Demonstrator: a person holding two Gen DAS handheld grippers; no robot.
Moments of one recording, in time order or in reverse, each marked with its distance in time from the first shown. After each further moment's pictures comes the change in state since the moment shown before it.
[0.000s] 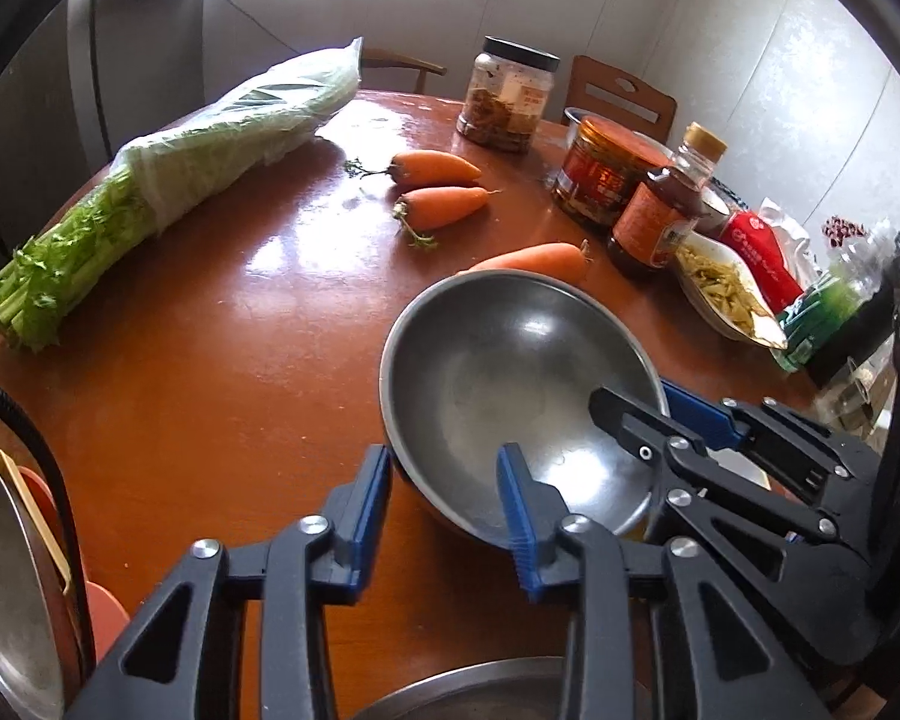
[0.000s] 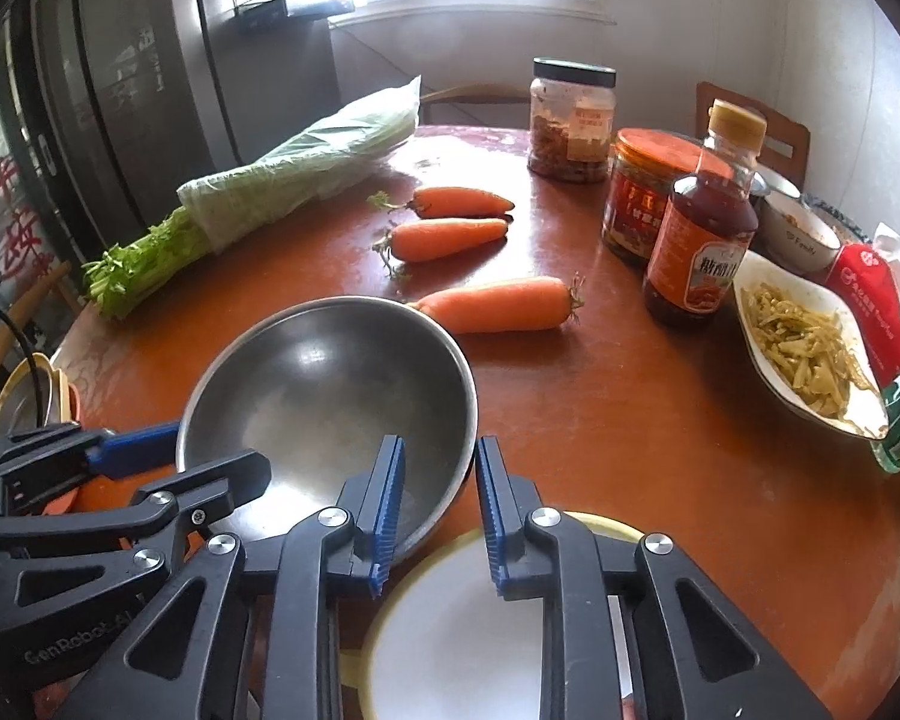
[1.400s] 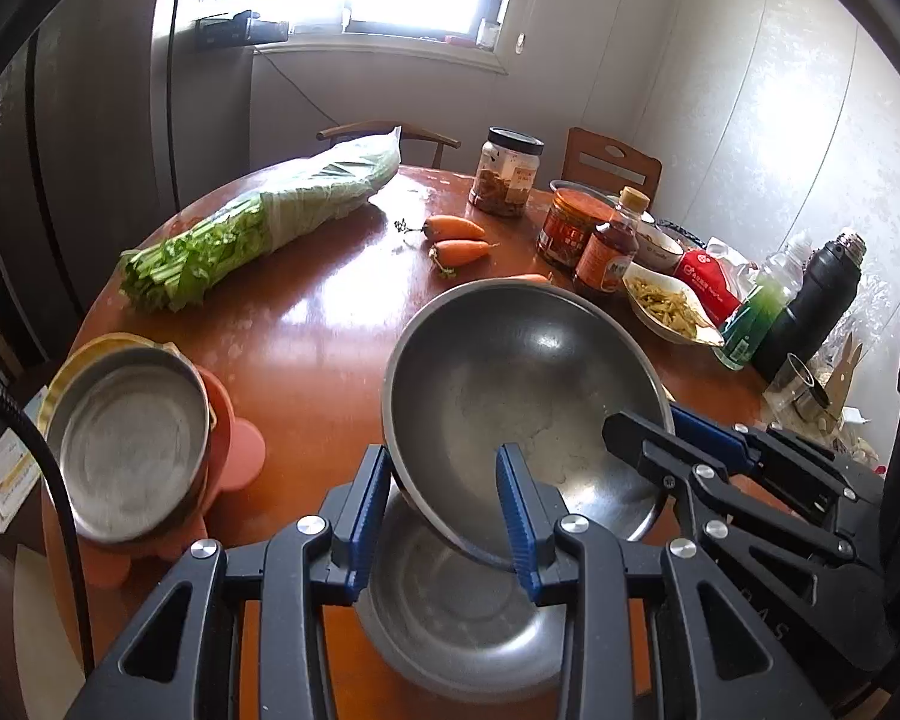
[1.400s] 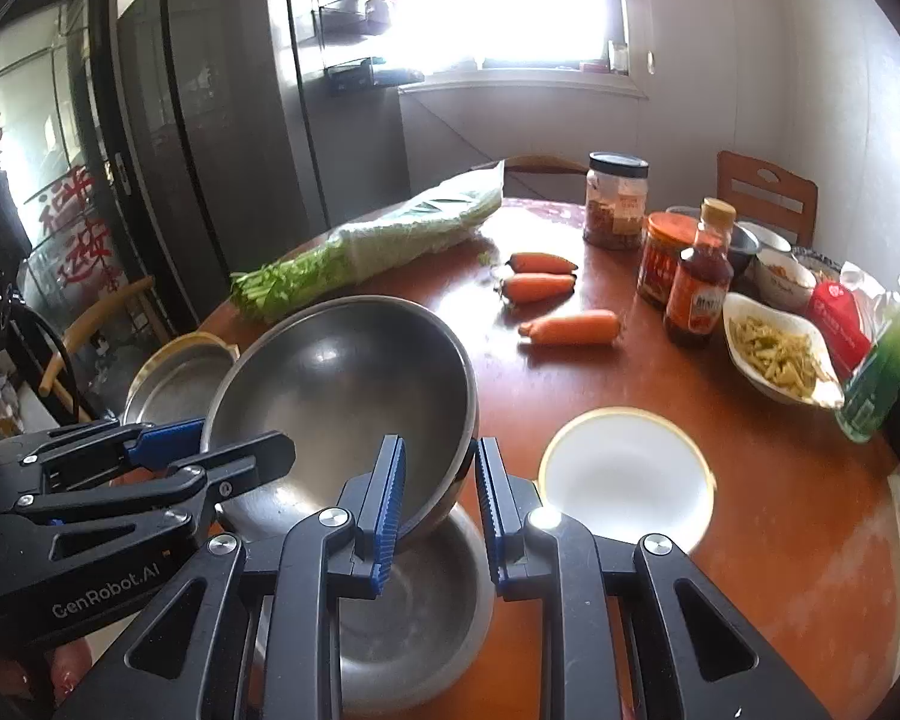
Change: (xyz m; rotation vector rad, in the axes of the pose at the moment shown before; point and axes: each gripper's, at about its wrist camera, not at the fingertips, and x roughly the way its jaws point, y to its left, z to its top) left arm -0.135 0.007 -0.088 -0.033 -0.177 0.016; right arm -0.134 0.065 -0.064 -0.043 -0.147 0.096
